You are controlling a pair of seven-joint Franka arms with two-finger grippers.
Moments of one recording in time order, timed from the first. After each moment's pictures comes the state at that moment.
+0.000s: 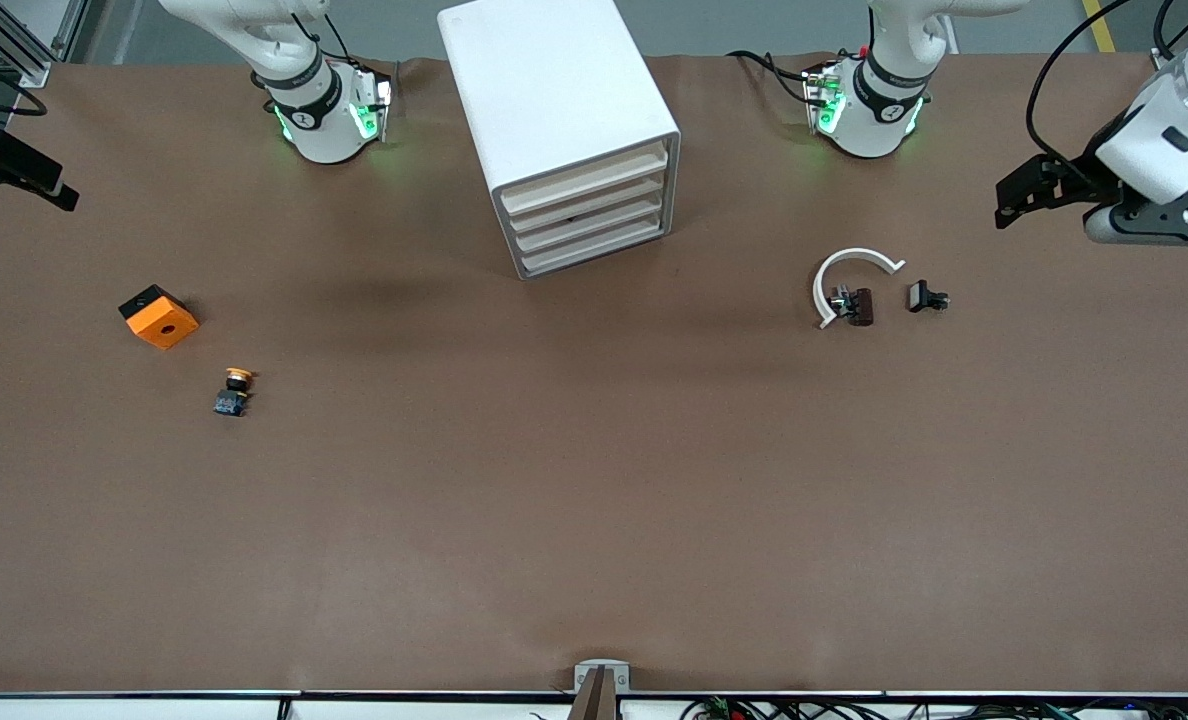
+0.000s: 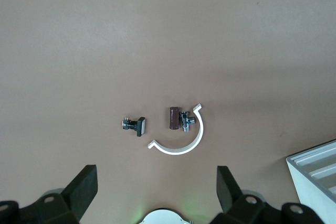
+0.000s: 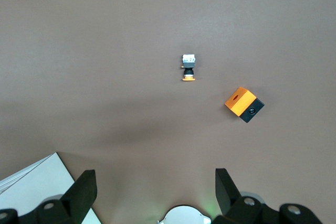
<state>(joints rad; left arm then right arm) -0.09 -0.11 -0.02 -1.74 -0.01 1.53 -0.04 -0.03 -0.13 -0.06 -1.61 0.04 1.42 0.06</state>
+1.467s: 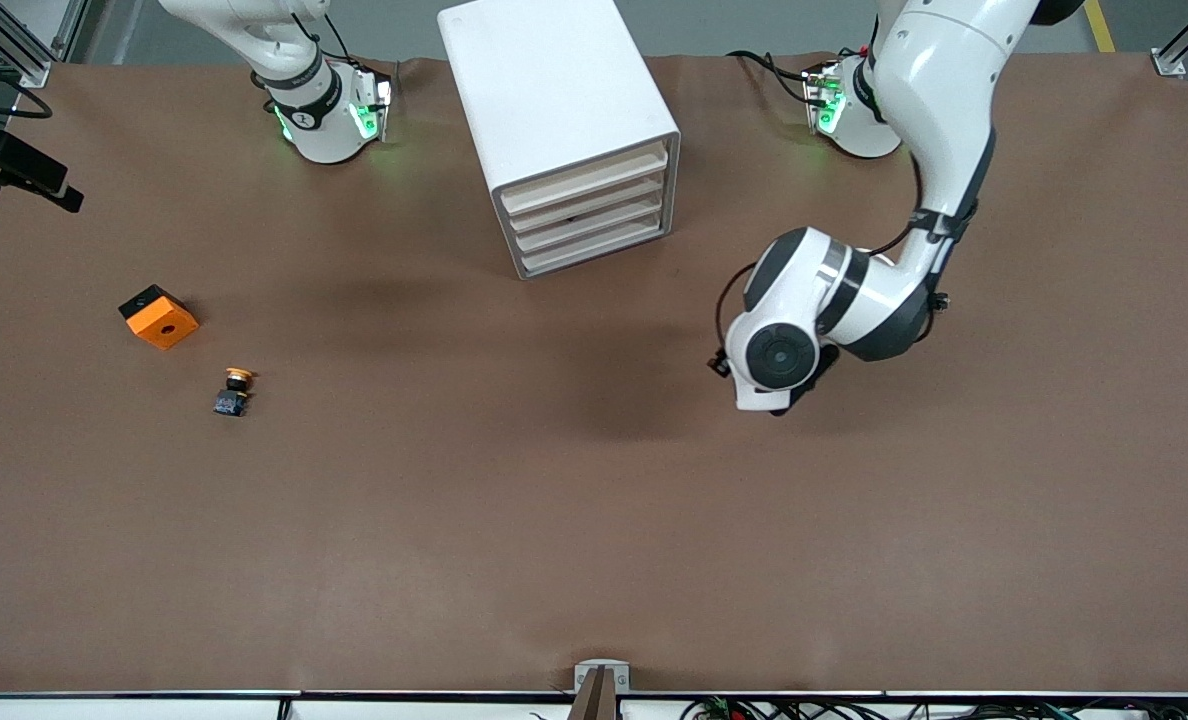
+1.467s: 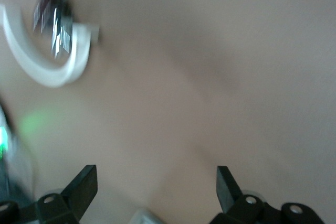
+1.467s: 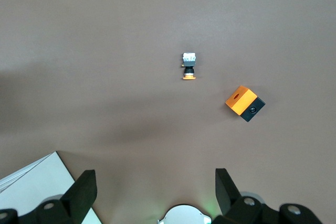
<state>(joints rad) -0.37 0.62 -0.19 -1.54 -0.13 1.66 -1.47 -0.03 -0.14 -0.06 -1.62 0.04 1.42 0.06</state>
